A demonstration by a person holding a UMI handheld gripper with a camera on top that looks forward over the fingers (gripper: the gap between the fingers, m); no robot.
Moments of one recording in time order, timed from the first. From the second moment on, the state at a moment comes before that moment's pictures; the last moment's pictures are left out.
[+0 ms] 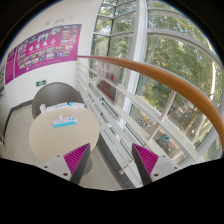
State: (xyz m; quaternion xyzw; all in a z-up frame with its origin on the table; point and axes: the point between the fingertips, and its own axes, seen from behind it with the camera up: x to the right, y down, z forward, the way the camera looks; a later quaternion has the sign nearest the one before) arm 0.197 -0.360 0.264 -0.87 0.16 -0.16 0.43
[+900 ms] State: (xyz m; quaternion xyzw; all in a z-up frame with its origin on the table) arm 0.007 0.004 0.097 -0.86 0.05 -0.05 0.50
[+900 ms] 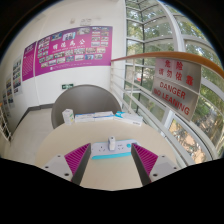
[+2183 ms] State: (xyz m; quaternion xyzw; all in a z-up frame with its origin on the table) arm 0.236 0.104 0.053 -0.84 -0.04 -0.17 0.51
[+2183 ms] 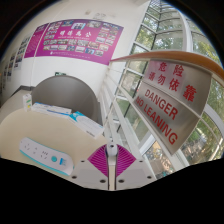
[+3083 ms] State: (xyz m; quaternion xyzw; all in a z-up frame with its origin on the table) arm 0.125 -0.100 0.178 -0.88 0.06 -0.04 0.46
